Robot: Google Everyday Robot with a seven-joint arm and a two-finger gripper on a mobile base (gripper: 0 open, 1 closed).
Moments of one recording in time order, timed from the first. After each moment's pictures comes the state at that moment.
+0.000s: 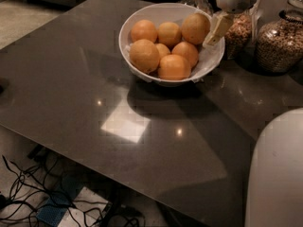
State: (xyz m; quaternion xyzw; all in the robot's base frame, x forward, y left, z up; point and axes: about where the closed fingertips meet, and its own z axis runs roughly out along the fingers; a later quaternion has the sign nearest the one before) arm 0.714 -0.165 0.968 -0.73 0.58 -0.01 0.36
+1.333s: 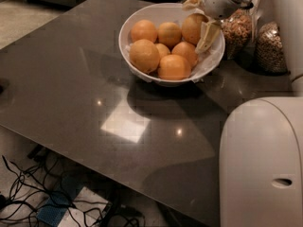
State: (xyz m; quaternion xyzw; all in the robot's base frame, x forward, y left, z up) arm 0.726 -0.141 0.936 -0.77 0.56 0.01 0.31
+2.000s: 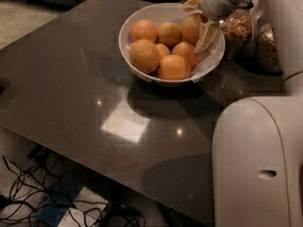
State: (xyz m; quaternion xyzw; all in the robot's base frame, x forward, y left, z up) arm 0.734 -0.141 0.928 -0.77 0.55 0.01 0.31
